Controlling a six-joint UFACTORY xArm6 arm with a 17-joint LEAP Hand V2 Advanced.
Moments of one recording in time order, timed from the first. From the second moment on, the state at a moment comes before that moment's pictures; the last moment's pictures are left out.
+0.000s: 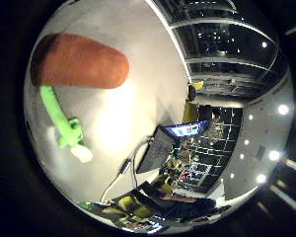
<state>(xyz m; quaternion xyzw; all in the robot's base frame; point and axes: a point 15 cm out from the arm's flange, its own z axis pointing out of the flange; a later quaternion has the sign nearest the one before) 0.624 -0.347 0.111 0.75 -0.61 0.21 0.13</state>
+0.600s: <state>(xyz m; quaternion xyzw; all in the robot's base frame) 0.615 -0.366 0.097 0.76 -0.60 0.21 0.14</state>
